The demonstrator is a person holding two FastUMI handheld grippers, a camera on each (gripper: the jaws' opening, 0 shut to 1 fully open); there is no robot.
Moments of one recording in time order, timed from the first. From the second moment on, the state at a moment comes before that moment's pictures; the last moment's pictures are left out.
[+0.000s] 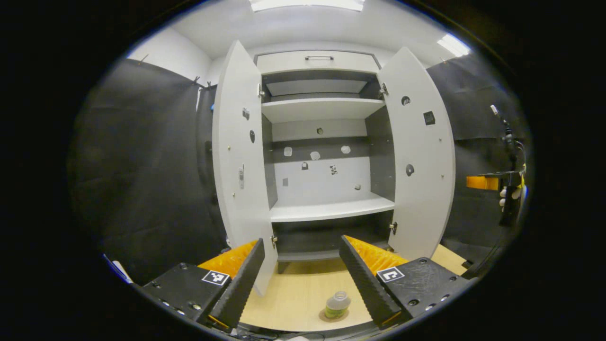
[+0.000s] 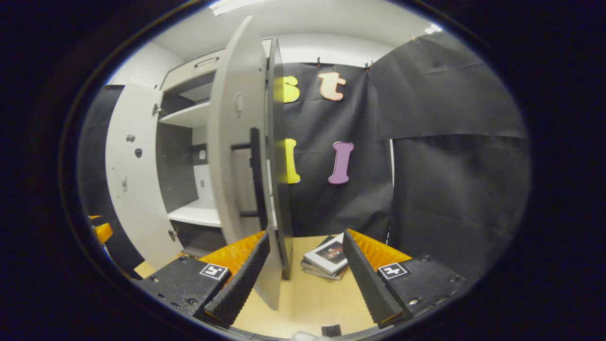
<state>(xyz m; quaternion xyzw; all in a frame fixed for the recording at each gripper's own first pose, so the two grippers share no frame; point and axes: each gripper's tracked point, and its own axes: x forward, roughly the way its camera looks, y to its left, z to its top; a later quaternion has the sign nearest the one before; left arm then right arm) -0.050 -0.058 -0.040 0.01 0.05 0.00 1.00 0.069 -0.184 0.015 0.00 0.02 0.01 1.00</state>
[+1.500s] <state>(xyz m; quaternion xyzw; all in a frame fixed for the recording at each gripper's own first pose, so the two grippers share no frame) -0.089 -0.003 -0.040 0.01 0.06 0.10 0.99 0.122 -0.069 0.065 -0.05 -0.02 0.11 0.99</state>
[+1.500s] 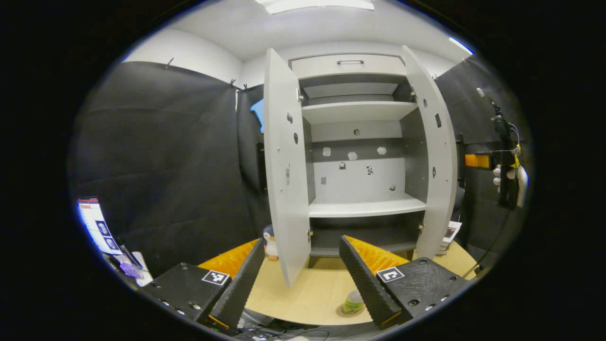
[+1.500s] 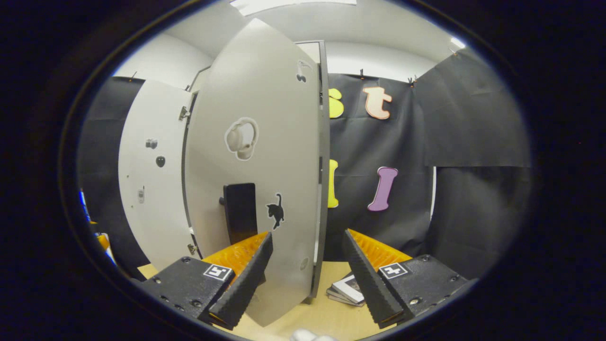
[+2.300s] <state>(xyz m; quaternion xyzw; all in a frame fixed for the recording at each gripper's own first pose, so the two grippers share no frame) -0.086 0.037 -0.041 0.01 0.05 0.10 0.99 0.104 0.019 0.040 -0.07 0.01 0.19 0.98</state>
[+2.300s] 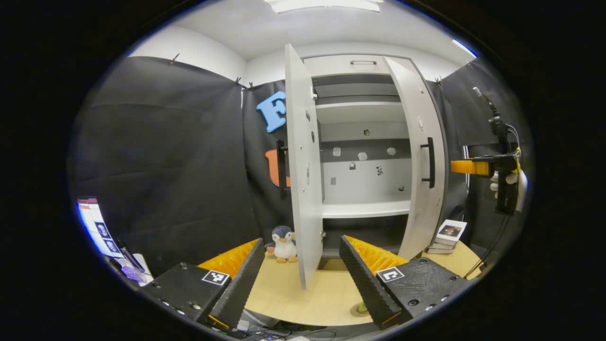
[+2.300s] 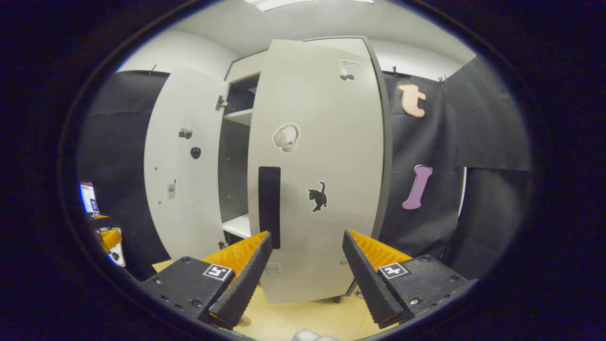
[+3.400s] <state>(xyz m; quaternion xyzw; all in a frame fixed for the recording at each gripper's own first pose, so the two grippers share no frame) 0.076 0.179 0.004 0.01 0.01 0.09 1.00 -0.003 0.010 -0.038 -0.06 0.07 0.06 0.99</state>
